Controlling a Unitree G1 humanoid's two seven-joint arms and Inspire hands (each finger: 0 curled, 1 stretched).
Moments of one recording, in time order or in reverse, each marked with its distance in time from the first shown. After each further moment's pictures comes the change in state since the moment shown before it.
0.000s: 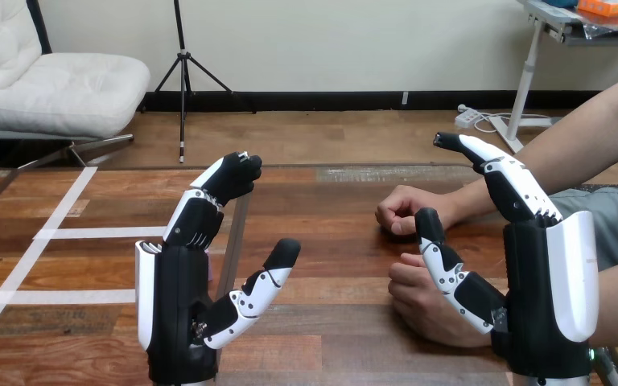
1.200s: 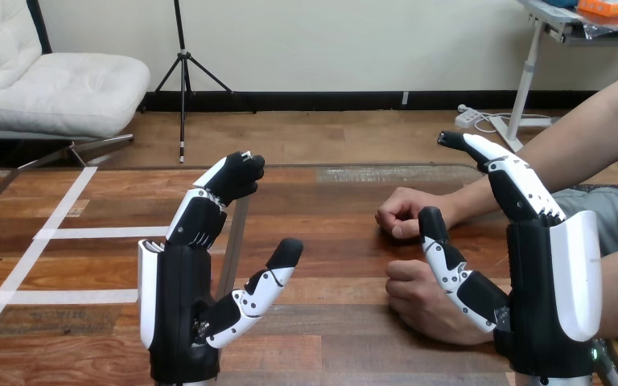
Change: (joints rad) left arm 0.000 0.001 -0.008 -0.005 -0.008 0.008 -0.010; right arm 0.000 0.003 -0.009 0.000 0.000 0.000 0.002
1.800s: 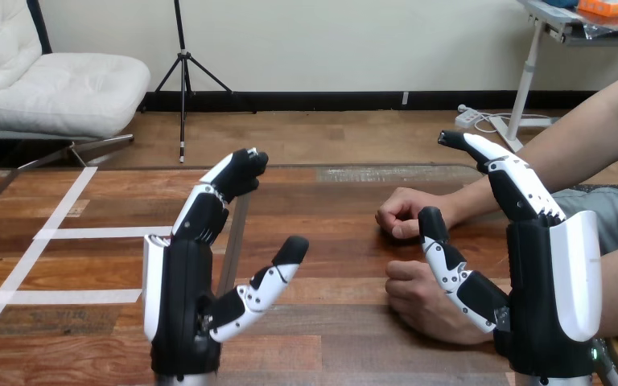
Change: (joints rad) left arm -0.002 0.021 0.031 -0.042 0.039 0.068 -0.012; right arm 0.000 0.000 0.000 0.000 0.000 0.000 0.000
